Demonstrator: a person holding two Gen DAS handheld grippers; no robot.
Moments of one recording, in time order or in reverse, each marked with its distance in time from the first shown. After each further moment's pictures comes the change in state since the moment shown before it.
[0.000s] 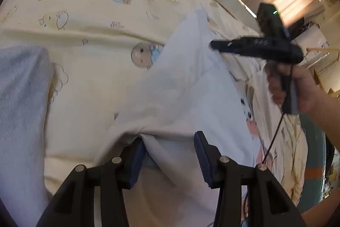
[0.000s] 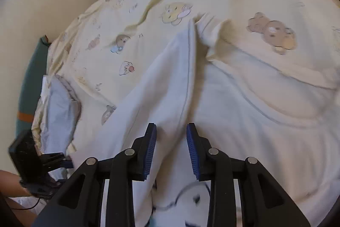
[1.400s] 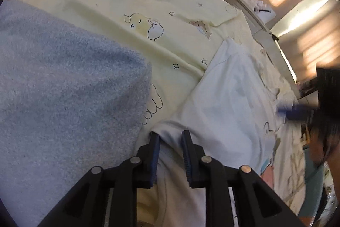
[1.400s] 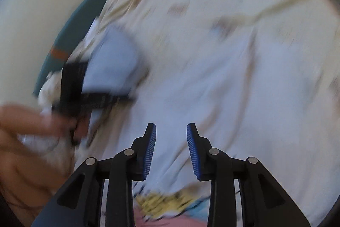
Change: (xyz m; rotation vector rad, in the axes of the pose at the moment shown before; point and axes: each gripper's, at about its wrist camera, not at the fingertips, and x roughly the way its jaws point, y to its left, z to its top) left arm -0.041 0.088 0.002 -0.259 -0.118 0.159; right arm -0.009 0.105 -0.043 -0.399 0.206 0.165
